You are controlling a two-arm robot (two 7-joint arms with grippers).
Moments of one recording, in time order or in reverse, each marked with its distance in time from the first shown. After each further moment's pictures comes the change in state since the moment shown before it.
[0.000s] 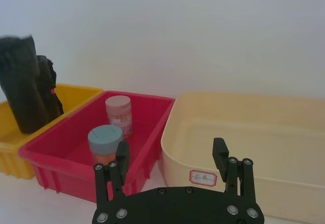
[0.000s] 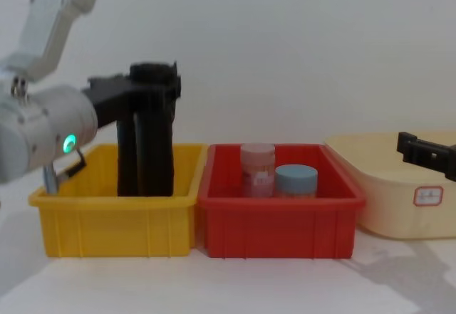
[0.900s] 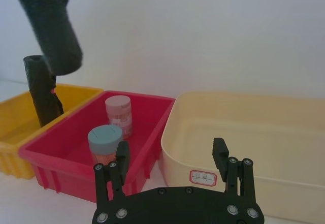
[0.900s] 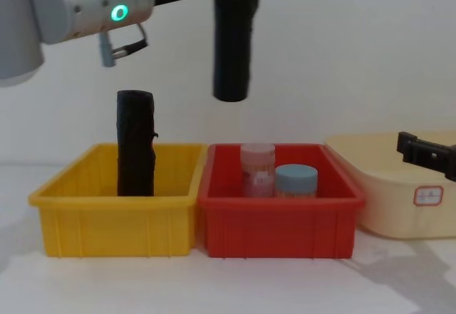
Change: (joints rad) left arm -0.232 -0.008 0.082 -0.012 -0.030 0.044 -0.273; right arm 0.000 0.000 0.000 0.000 0.000 0.000 0.000
